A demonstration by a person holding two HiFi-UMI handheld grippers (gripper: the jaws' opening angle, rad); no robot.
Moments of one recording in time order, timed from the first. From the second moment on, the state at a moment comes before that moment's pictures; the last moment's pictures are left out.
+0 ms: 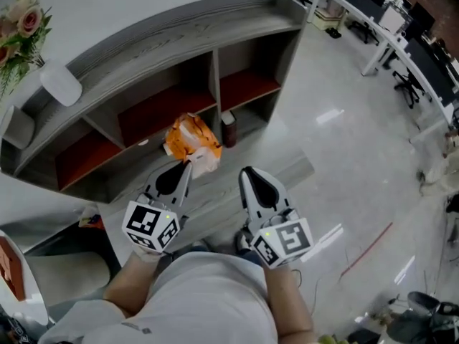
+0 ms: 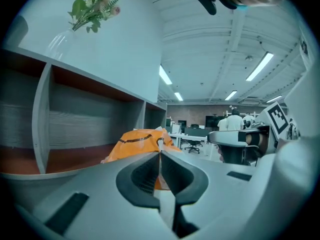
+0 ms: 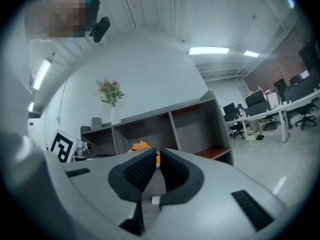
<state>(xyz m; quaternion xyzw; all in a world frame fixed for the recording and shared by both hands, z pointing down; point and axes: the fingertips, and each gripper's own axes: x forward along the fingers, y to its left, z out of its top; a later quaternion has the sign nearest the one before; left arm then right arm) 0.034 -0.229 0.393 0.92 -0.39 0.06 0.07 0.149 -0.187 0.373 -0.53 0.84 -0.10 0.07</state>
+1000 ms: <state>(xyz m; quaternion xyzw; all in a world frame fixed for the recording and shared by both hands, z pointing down) 0.014 -0.234 0.405 0.91 -0.40 0.06 0.08 0.131 -0.195 0.382 -0.53 0.84 -0.09 0.03</state>
